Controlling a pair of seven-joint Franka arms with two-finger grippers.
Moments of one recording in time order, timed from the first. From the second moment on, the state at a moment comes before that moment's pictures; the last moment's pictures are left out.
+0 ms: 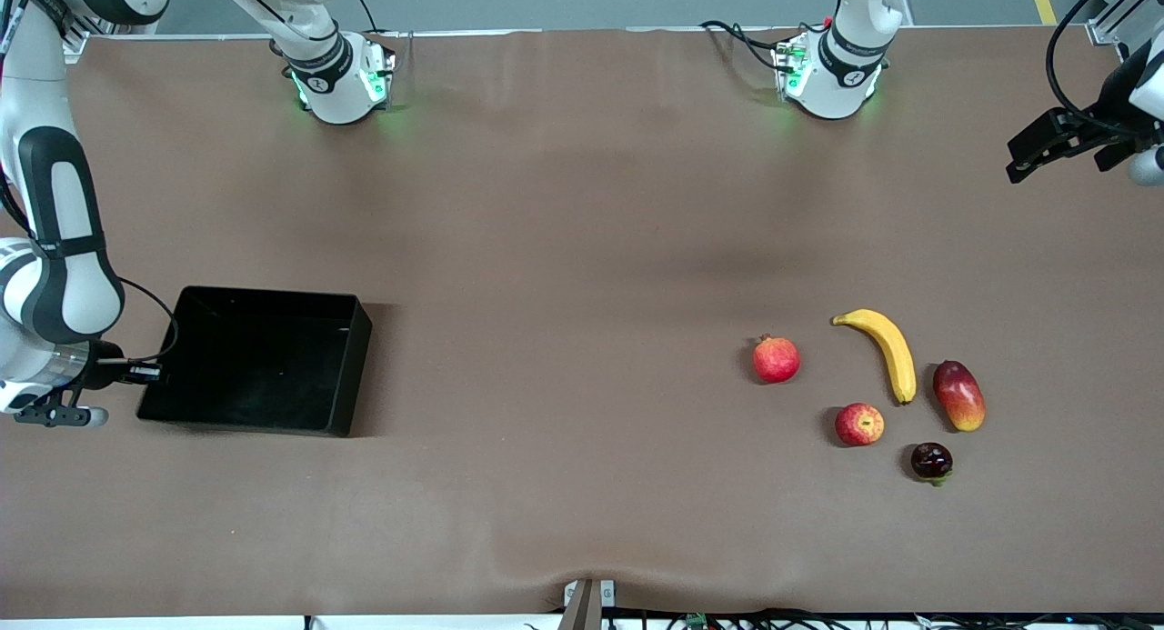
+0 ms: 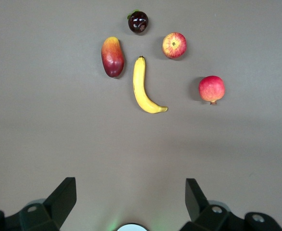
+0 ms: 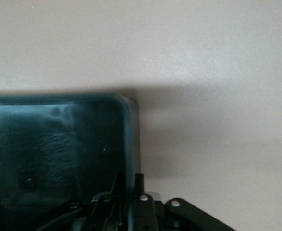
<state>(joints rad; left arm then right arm) -0.09 -0.09 0.01 -1.58 0.06 1.47 -0.17 -0.27 0.64 -0.06 -1.61 0.18 2.18 -0.35</state>
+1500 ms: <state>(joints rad) -0.08 -0.10 0.02 -1.55 -0.01 1.46 -0.17 0.02 0.40 -0.04 -1.59 0.09 1.98 0.05</state>
